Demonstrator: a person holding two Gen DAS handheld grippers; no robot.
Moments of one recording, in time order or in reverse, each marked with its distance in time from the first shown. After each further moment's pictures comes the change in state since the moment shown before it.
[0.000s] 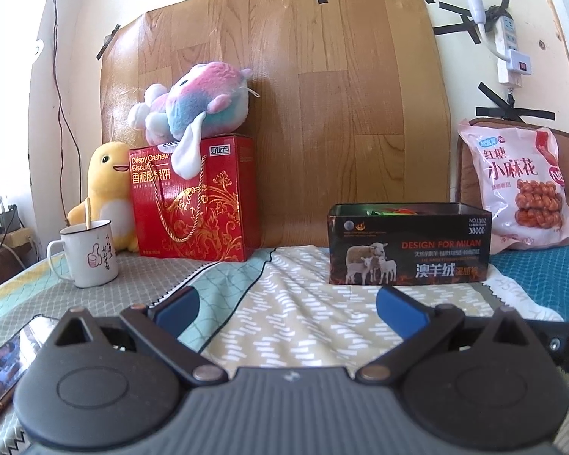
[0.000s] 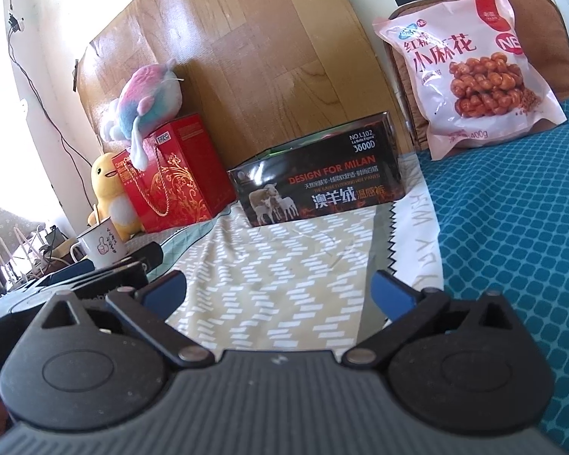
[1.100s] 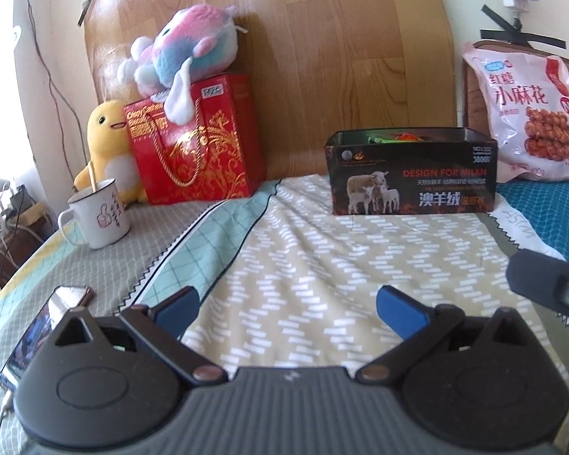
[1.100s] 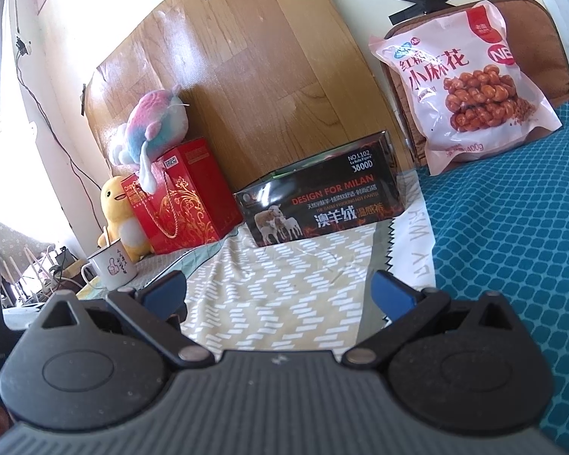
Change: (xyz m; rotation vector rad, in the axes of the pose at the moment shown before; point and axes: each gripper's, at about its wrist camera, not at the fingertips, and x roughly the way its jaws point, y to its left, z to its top) left arm 0.006 -0.015 0.011 0.077 0.273 0.061; right arm -0.012 -0.005 0.000 0.023 -0.072 0.032
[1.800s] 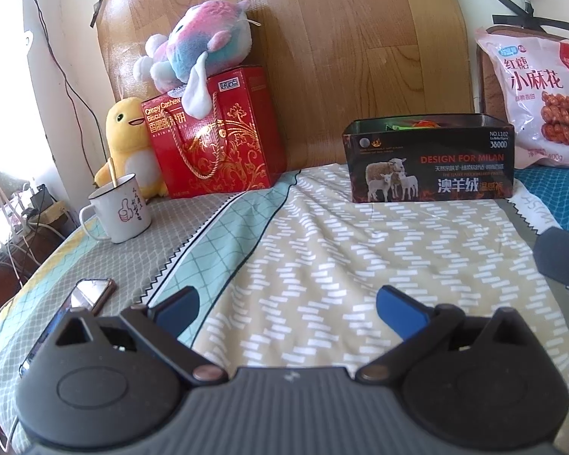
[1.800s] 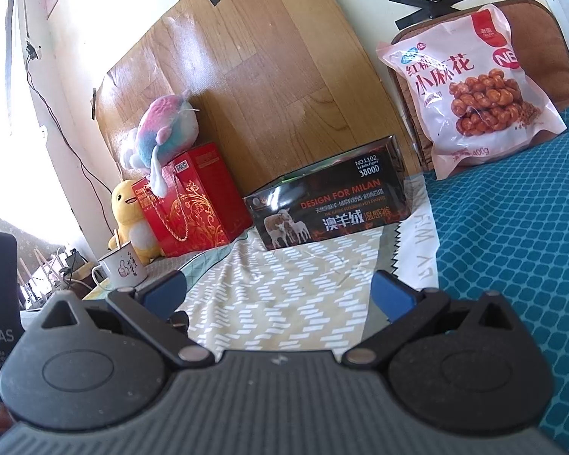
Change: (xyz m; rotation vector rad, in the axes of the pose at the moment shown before) left arm -0.003 -0.003 -0.003 0.023 0.019 0.080; right arm -0.006 -0.001 0.000 0.005 -0.015 0.028
